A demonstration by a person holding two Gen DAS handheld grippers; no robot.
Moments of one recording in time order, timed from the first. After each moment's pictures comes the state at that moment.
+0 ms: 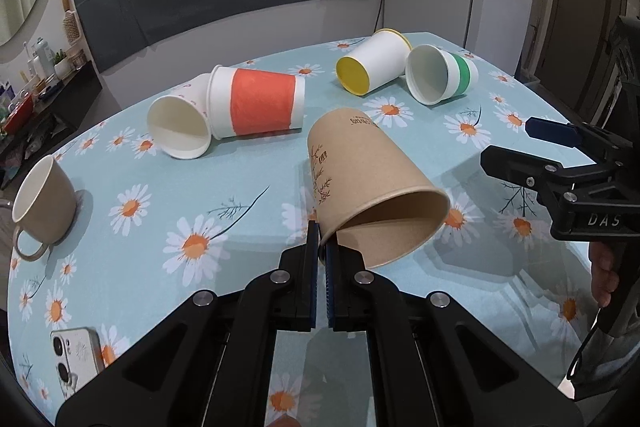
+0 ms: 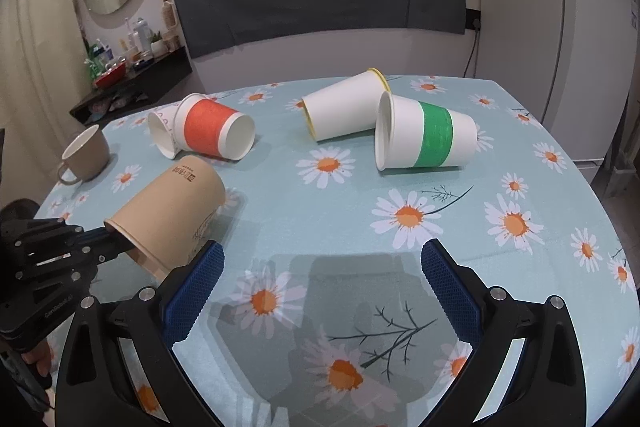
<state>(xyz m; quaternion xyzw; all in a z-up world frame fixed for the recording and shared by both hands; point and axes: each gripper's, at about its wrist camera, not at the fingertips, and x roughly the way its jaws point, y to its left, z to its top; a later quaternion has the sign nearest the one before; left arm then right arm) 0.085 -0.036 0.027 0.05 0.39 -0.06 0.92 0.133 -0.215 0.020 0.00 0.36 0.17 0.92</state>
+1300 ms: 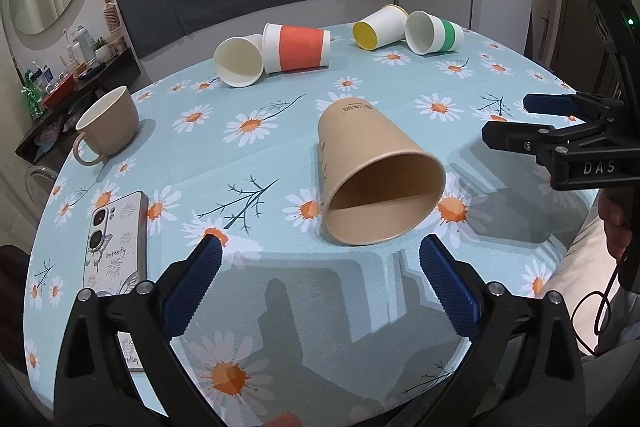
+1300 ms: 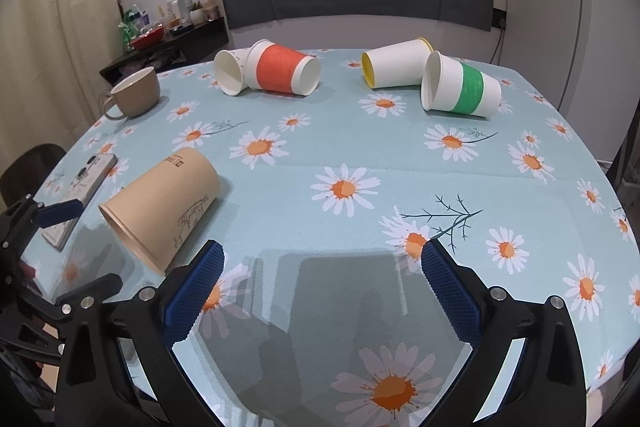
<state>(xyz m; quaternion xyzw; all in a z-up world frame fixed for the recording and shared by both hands) -0.041 -0.013 0.007 0.07 0.39 -0.02 0.92 0.045 -0.193 0.004 -0.04 0.38 0.21 0.90</state>
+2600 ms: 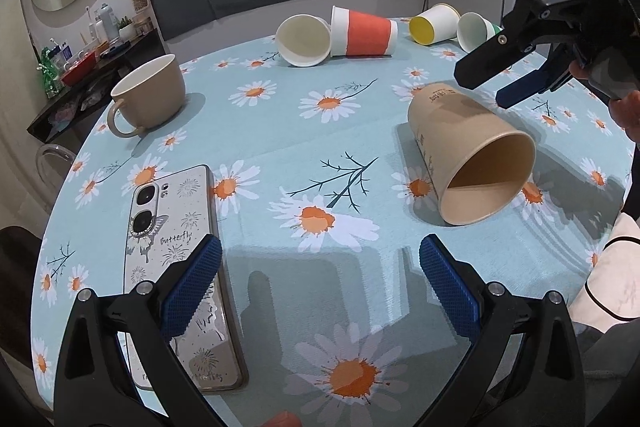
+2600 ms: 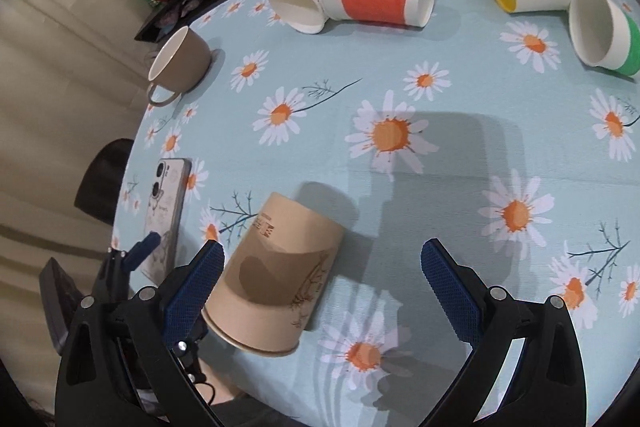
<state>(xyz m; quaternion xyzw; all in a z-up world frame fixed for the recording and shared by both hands) -0.037 0.058 0.000 0.06 0.39 0.00 0.92 0.132 -0.094 0.011 0.05 0.60 0.32 0.73</state>
